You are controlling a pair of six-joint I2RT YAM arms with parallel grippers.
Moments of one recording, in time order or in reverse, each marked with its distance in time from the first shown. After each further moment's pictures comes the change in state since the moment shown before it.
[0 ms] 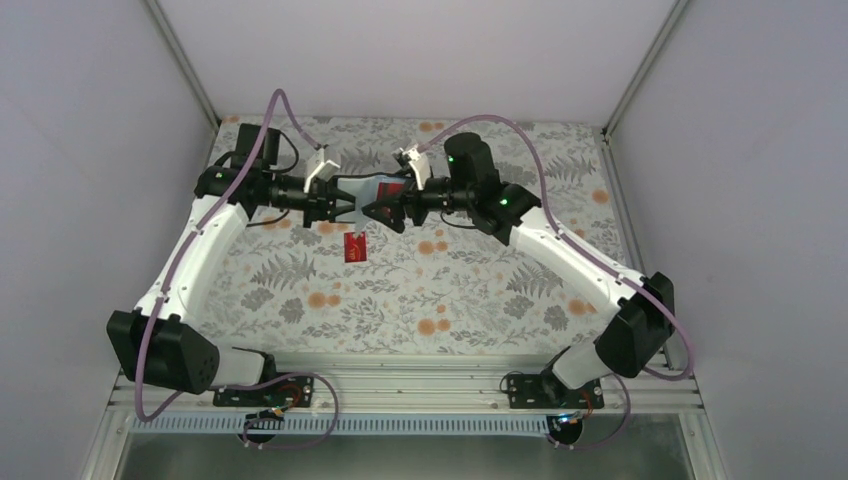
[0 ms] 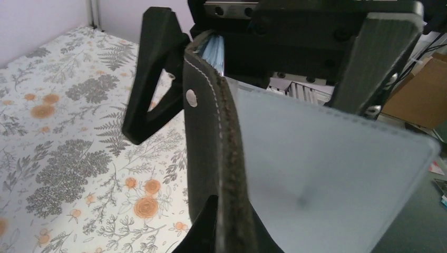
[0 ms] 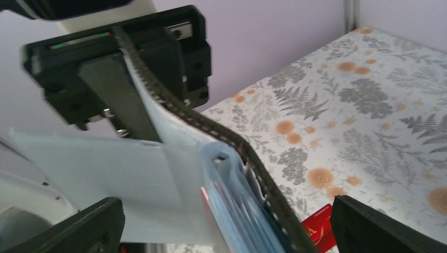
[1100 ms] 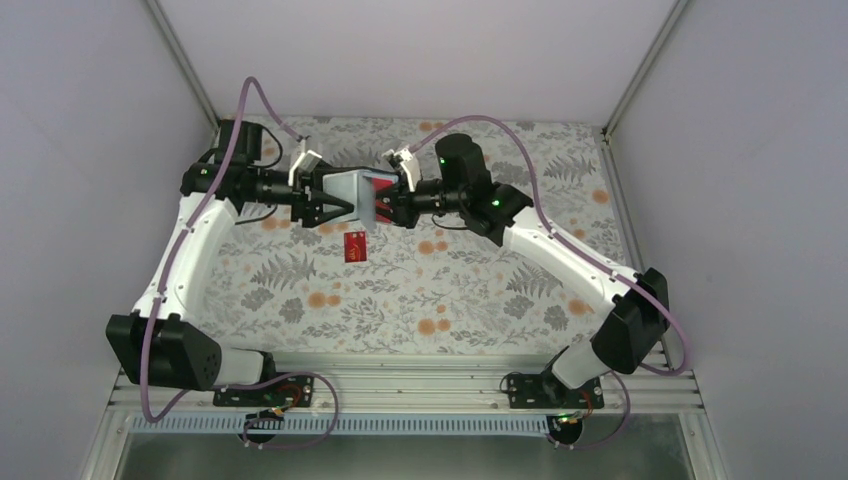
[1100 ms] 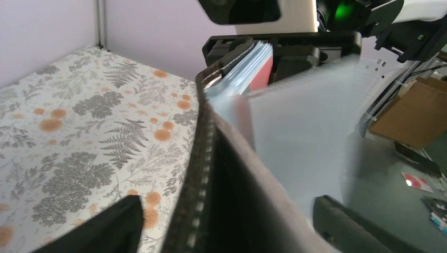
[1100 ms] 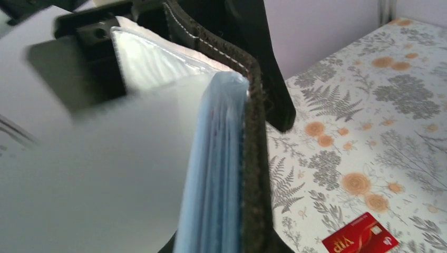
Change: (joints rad) left arm 0.090 0.003 0.021 -0.031 0.112 0.002; right arm 0.040 0.034 0.018 0.052 -0.041 0.080
